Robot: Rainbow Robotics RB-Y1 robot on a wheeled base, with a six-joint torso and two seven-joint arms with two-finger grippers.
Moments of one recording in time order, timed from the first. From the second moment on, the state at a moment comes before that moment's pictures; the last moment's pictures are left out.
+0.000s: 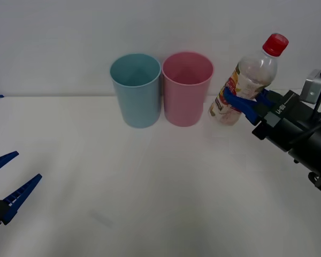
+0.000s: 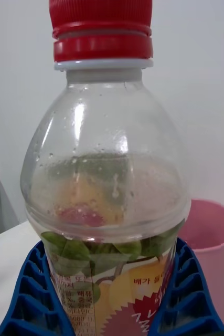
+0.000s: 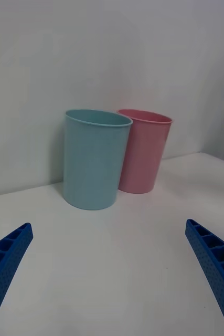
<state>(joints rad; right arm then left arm) 0.03 -0.65 0.03 -2.04 1.01 -0.49 -0.30 0.35 0.40 0.52 -1.66 -0.96 -1.22 0.00</state>
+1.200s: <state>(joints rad) -0.71 -0.62 0.32 -1.35 1.07 -0.41 -0.33 0.35 0.40 0.52 -1.66 -0.96 -1.22 0.00</state>
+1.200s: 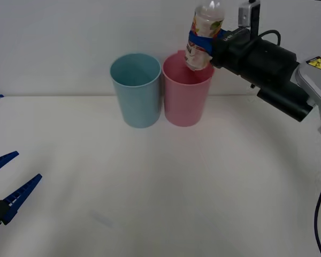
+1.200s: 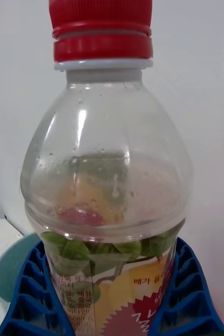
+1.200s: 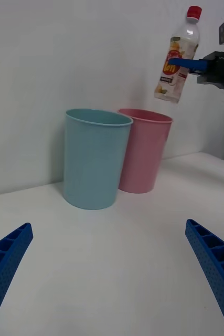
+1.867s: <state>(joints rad) -0.86 -0.51 0.32 -1.11 1.12 -0.41 -0.30 0.35 0.40 0.52 -1.66 -0.96 -1.22 0.00</state>
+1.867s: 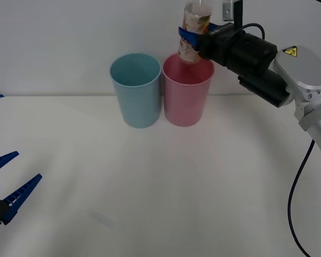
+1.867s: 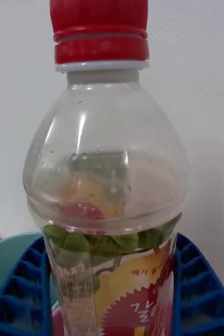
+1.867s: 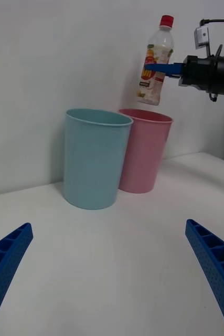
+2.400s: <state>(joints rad) -0.79 -0.55 0.32 -1.21 1.08 -0.42 -0.29 0.35 0.40 0.52 -1.66 -0.96 -1.22 0.00</state>
